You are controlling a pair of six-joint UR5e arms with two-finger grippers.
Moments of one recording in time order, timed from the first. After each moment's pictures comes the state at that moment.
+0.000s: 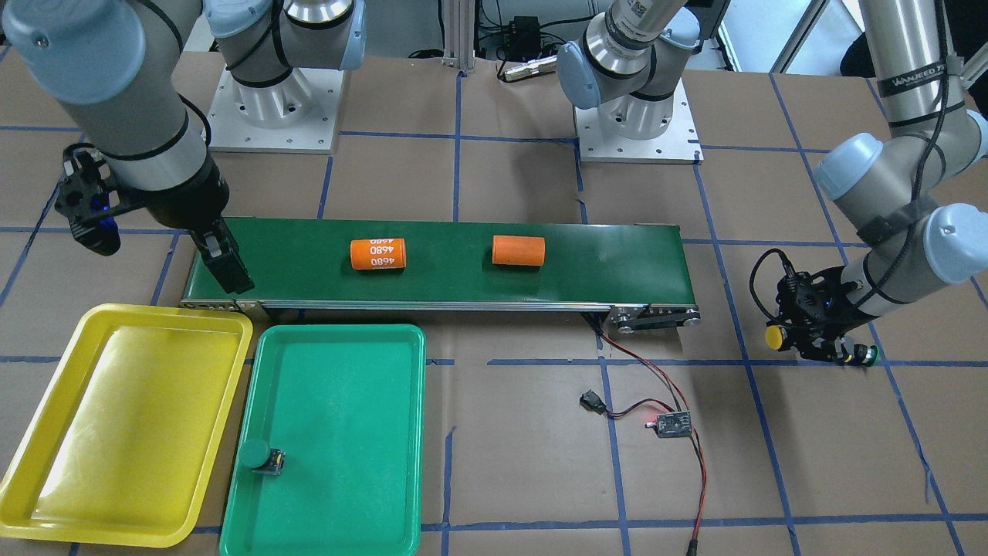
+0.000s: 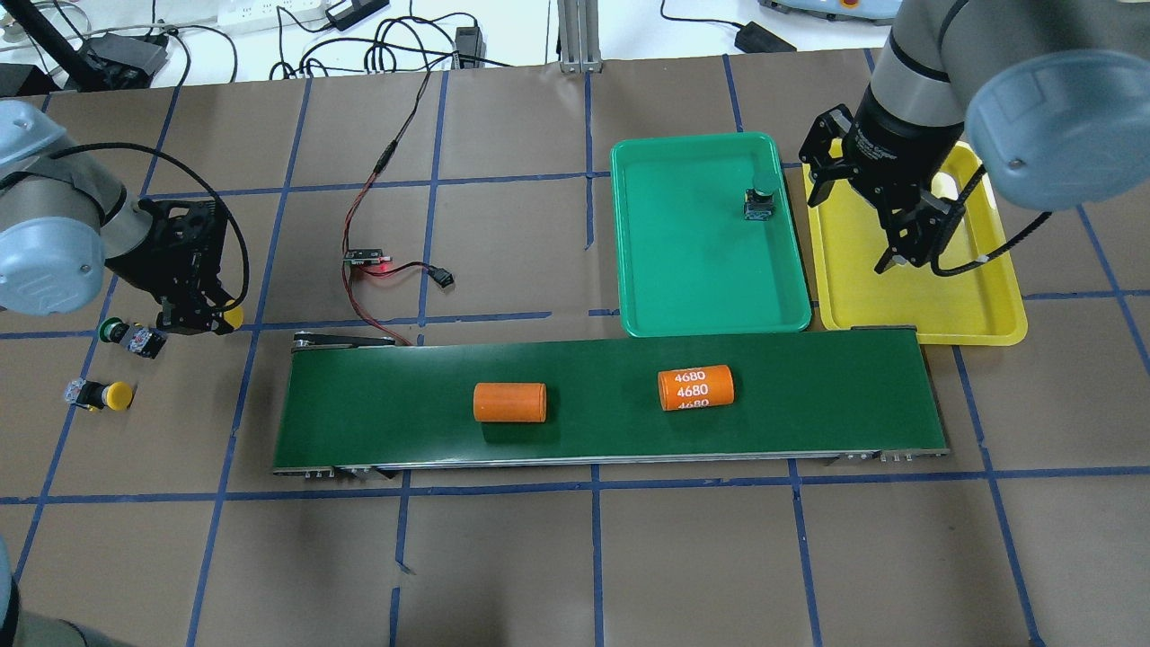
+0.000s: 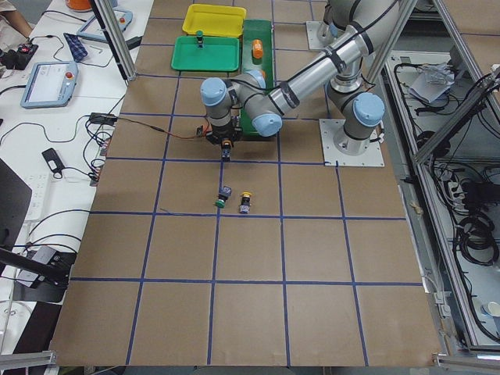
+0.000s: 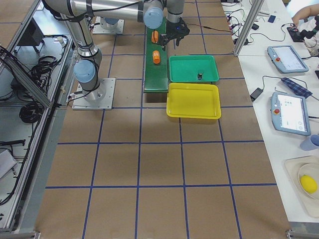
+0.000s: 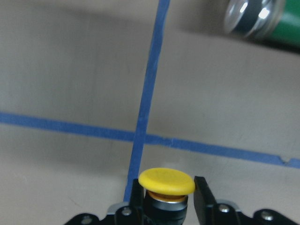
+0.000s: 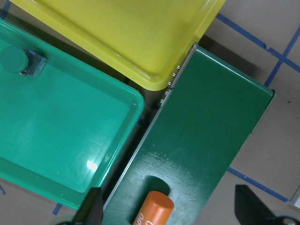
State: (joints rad) left arm -1.17 -1.81 -1.85 -1.18 1.53 1.87; right arm 1.55 -1.57 1.66 -1.61 -1.59 1.03
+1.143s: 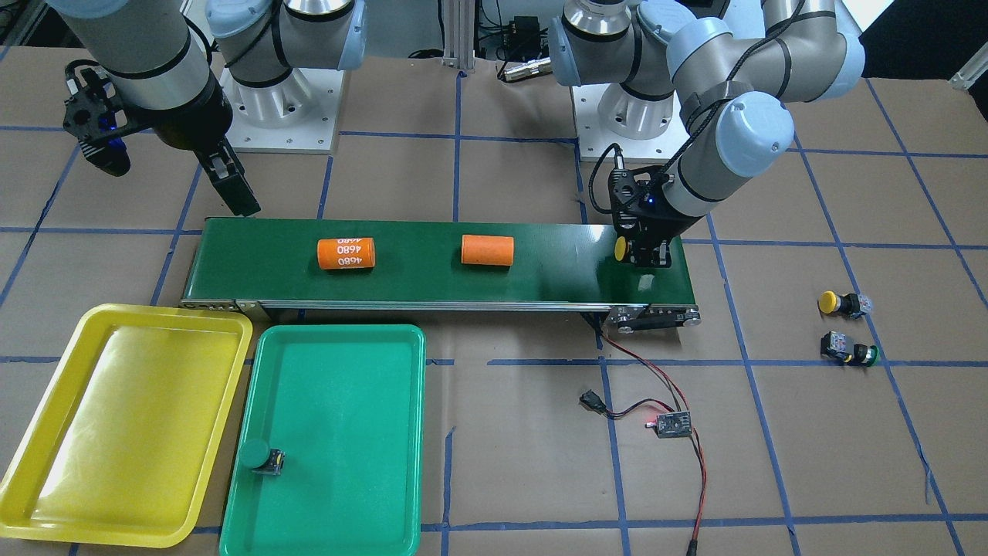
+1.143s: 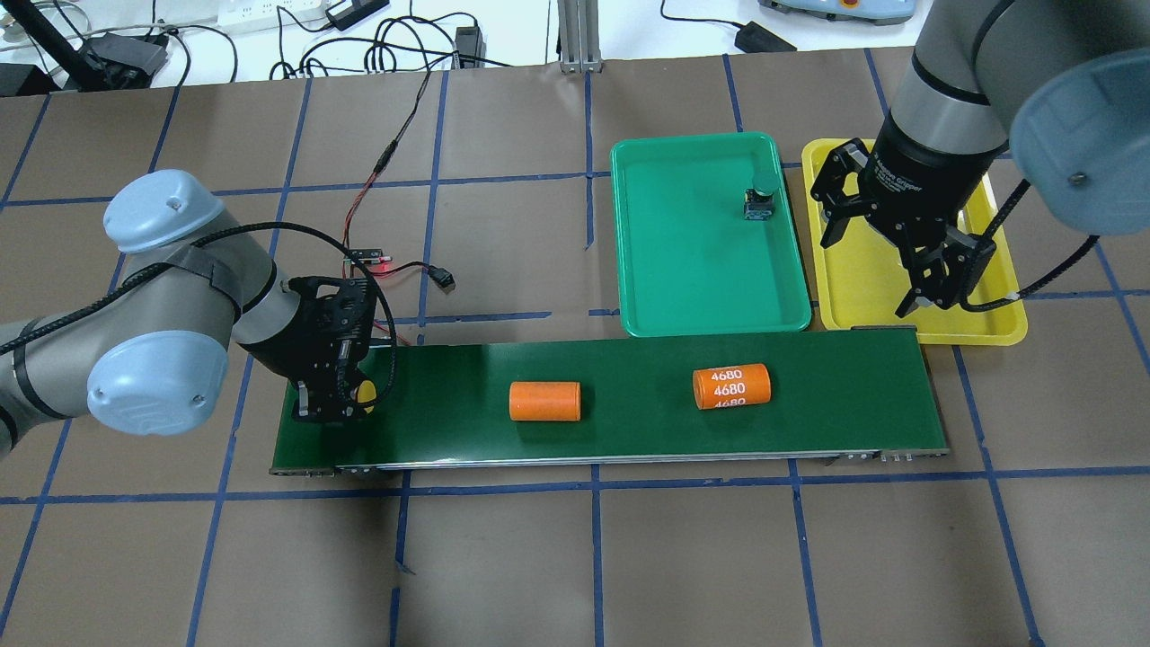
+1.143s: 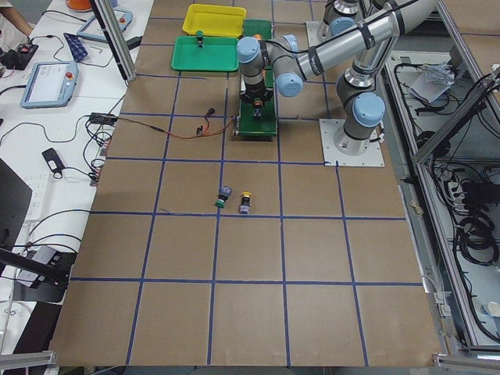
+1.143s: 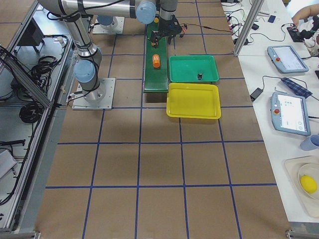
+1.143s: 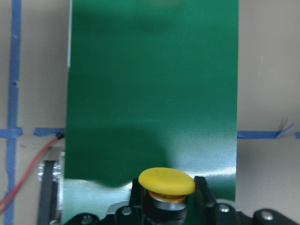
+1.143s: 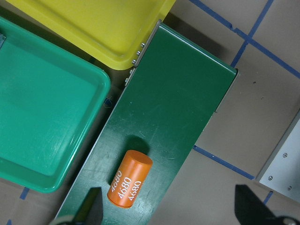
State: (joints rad) left arm -1.41 -1.57 -2.13 -1.20 1.45 1.66; right arm 1.55 -1.62 1.68 -1.49 -1.59 1.03
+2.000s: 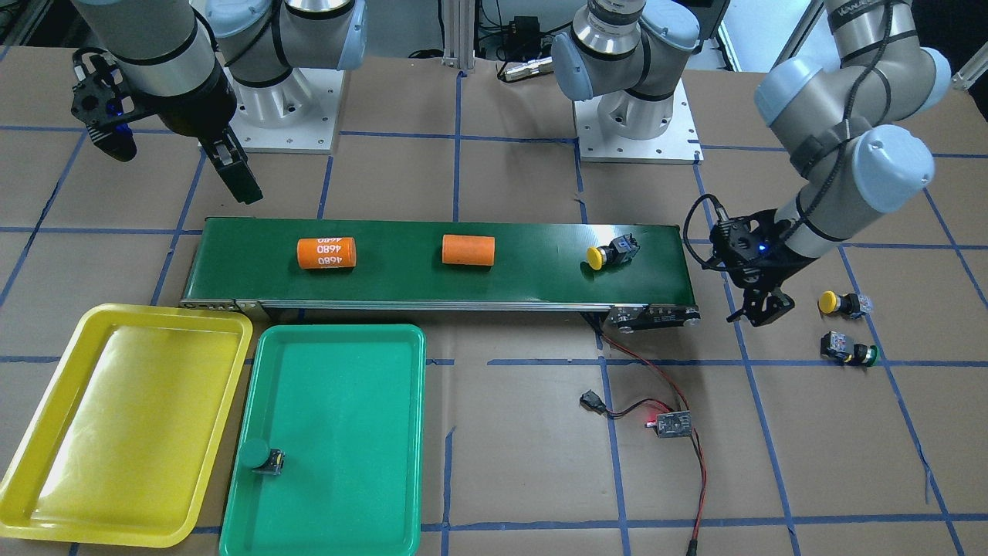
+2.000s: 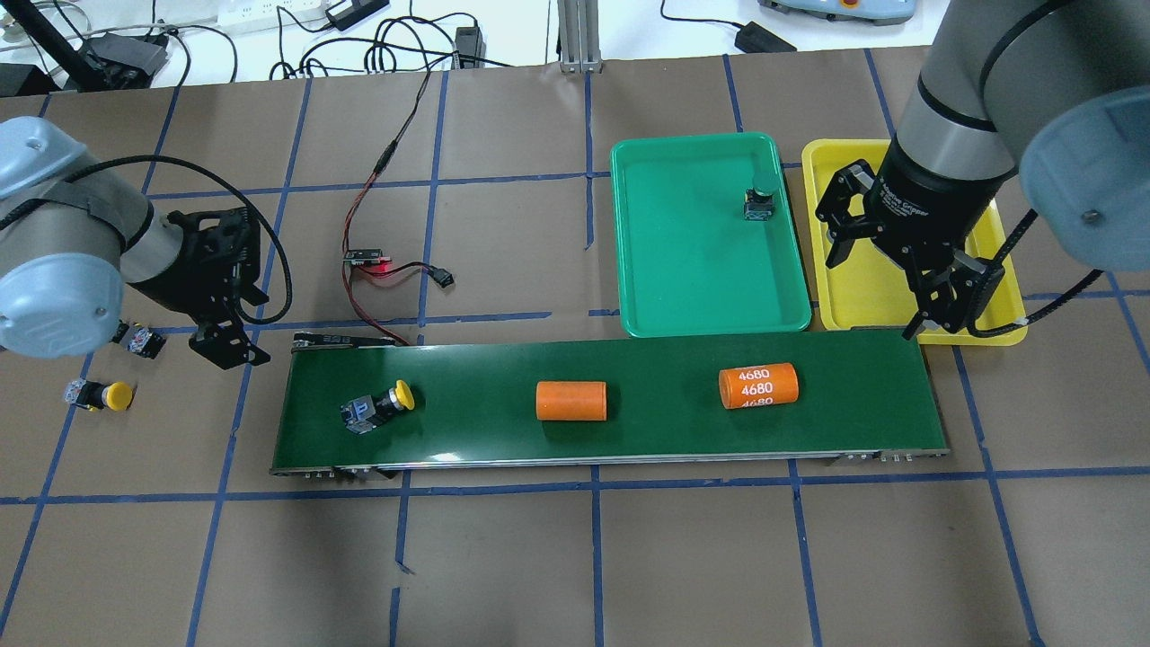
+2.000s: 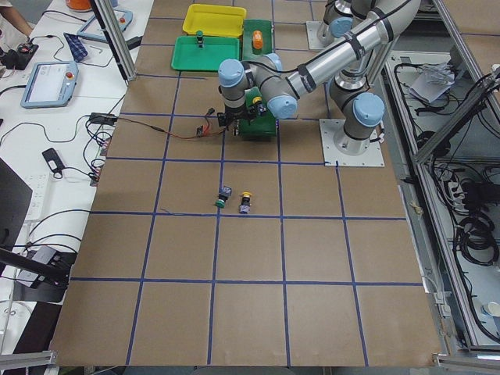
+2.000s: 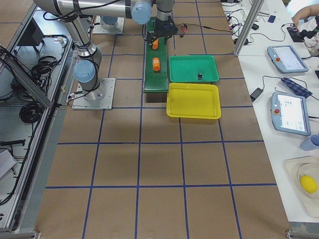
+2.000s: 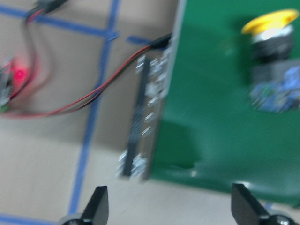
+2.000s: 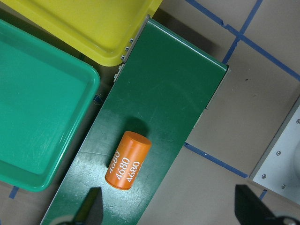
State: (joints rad) left arm -1.17 -1.73 -1.93 -1.15 1.46 1.73; right arm 1.55 -1.65 1.72 -1.50 -1.60 1.03
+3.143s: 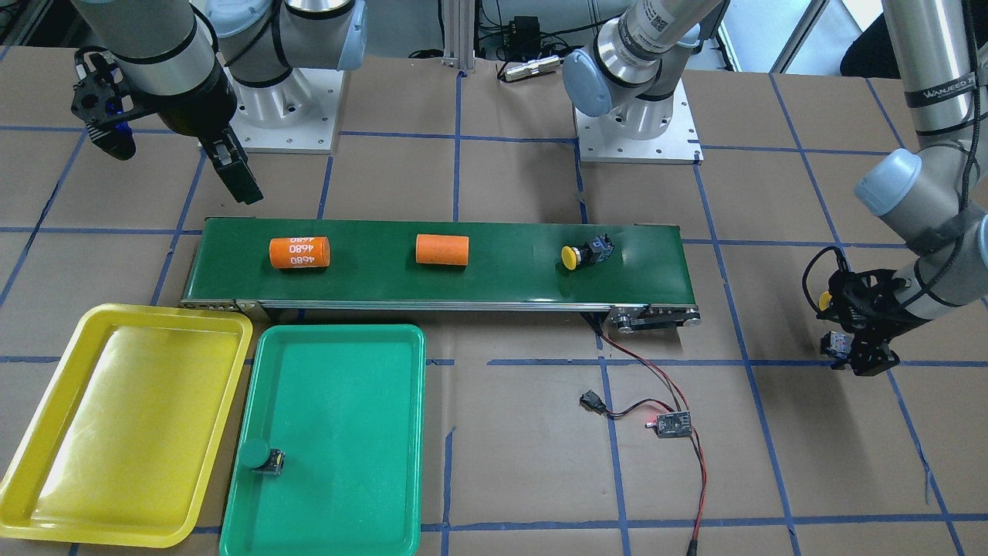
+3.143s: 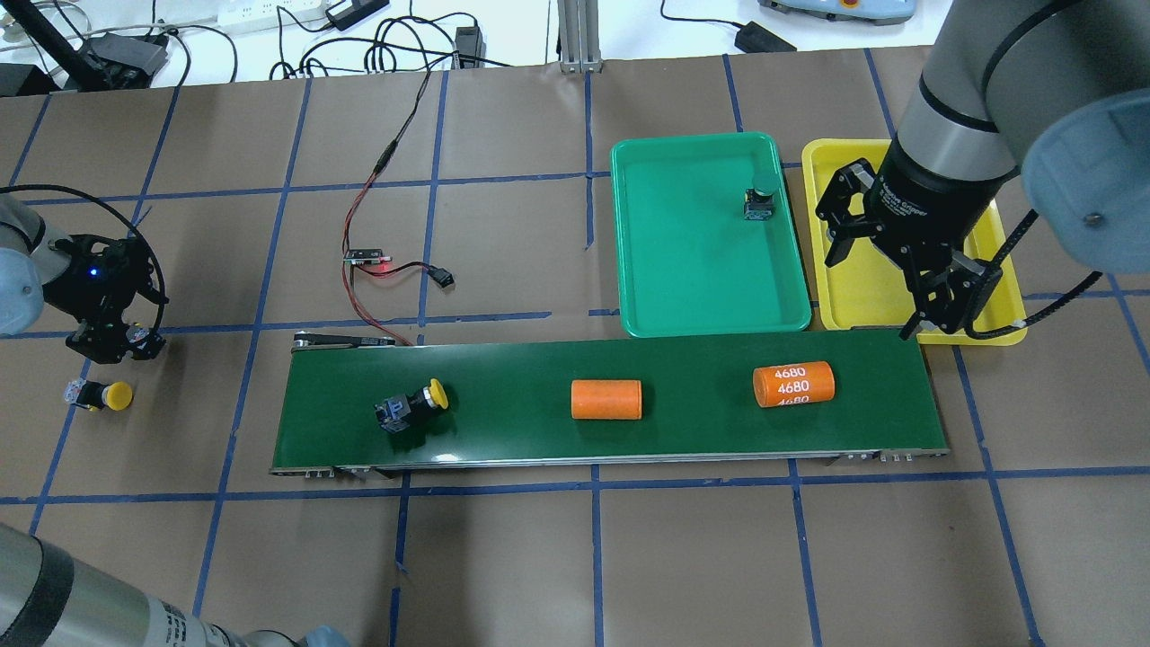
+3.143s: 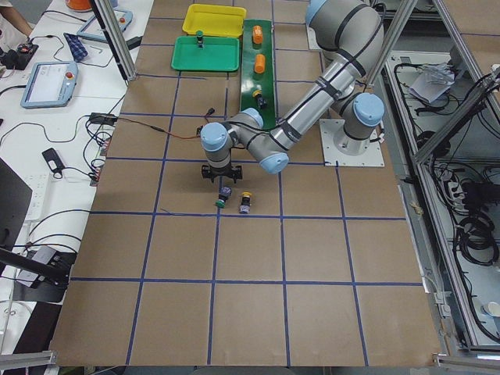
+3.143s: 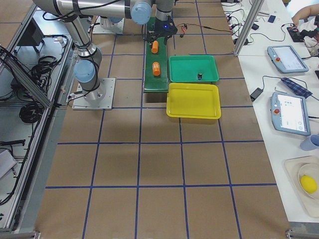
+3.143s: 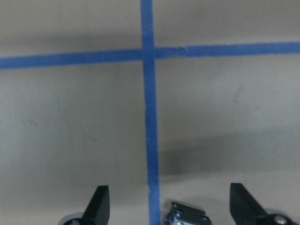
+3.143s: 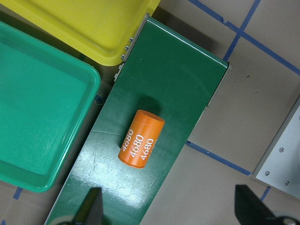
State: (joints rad) left arm -0.92 -2.00 -1.81 -0.98 1.55 2.24; right arm 1.55 -1.66 1.73 -1.50 -1.59 1.05
